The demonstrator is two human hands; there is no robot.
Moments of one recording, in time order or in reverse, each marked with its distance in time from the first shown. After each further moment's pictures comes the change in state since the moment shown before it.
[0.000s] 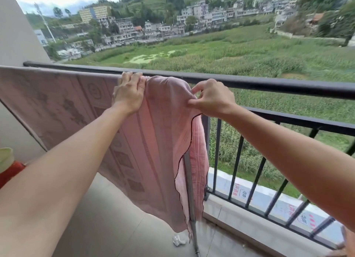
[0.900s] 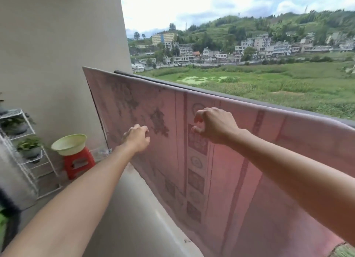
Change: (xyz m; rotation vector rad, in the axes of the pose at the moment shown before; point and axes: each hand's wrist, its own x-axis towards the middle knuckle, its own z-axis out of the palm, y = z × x) left_hand -0.058 -0.296 -0.089 0.273 -0.211 -0.415; right_hand 0.084 -0.232 0.172 -0.285 -0.040 -0.582
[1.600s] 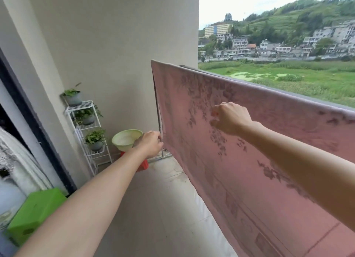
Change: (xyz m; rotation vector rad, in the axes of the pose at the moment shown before) left_hand 0.264 -0.399 -0.005 -0.015 -0.067 -0.228; right_hand 0.436 -0.230 0.244 0.067 -0.047 -0.152
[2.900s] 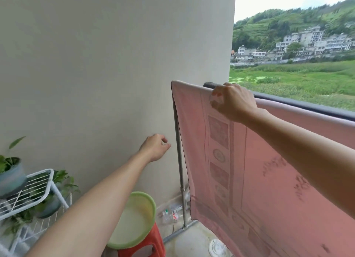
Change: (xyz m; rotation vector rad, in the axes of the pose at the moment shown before) left_hand 0.851 -0.326 0.005 -0.282 -0.030 0.081; right_hand 0.811 -0.076 0.328 0.042 0.244 0.125
